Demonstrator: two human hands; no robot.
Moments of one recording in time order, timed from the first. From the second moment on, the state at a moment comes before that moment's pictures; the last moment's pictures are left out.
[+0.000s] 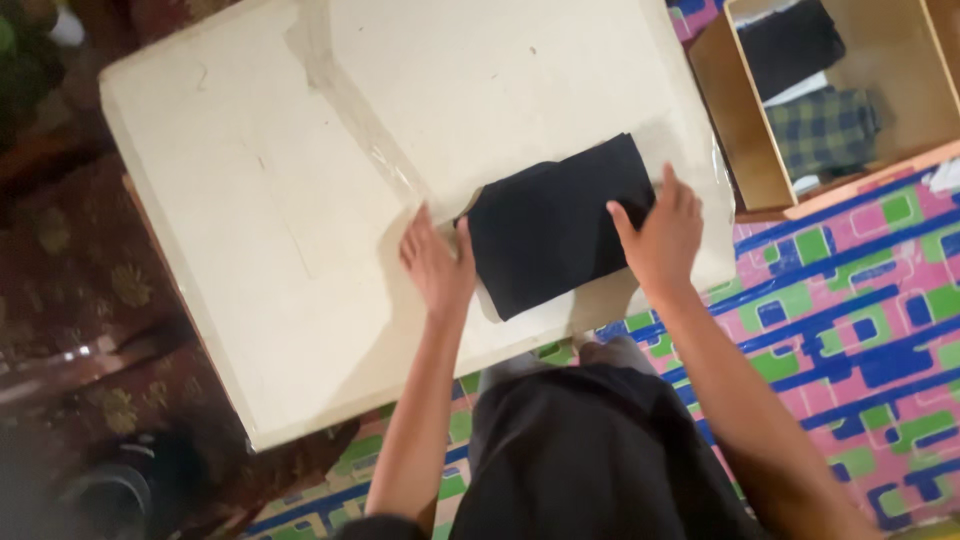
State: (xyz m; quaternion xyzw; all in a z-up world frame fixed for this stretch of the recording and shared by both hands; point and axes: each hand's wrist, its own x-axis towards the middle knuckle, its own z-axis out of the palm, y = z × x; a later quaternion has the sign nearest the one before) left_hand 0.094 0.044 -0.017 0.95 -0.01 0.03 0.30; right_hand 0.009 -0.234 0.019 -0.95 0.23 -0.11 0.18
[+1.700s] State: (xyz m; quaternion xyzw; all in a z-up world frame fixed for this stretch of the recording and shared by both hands) left_hand -0.056 -0.529 -0.011 0.75 -0.02 -0.14 0.65; right_hand -0.152 -0.820 0.057 -0.76 0.22 -0.07 0.60
